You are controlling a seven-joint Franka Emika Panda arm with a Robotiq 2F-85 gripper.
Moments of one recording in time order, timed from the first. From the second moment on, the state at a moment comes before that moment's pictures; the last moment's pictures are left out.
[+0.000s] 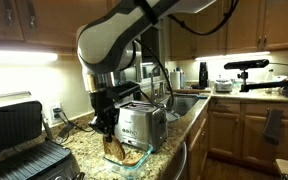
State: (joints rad) arm 0.14 0.43 0.04 -1.67 -0.08 2.11 0.06
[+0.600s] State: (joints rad) arm 0.14 0.29 0.04 -1.80 -0.12 2.16 0.08
